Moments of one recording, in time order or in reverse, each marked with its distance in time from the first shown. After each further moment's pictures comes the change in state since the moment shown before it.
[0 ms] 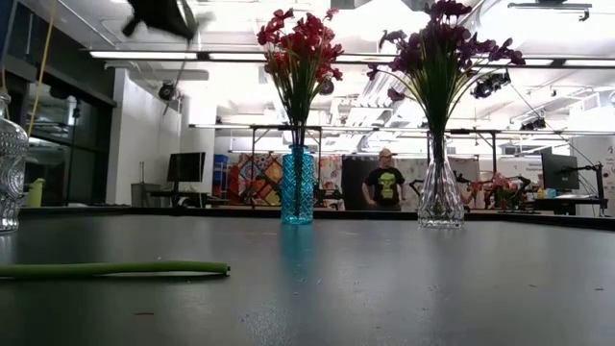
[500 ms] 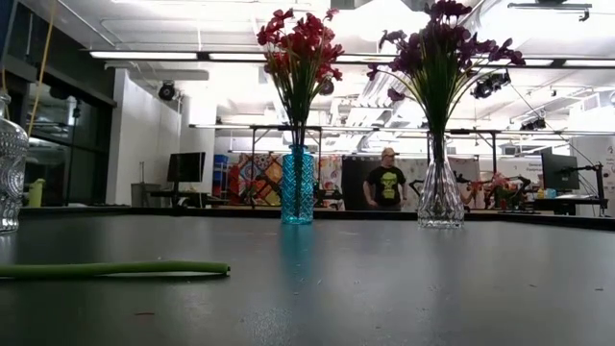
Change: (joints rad) left arm -0.442 -0.334 -0.069 0.188 0.273 -0.199; right arm 0.152 0.000 0.000 -0.093 0.009 0.029
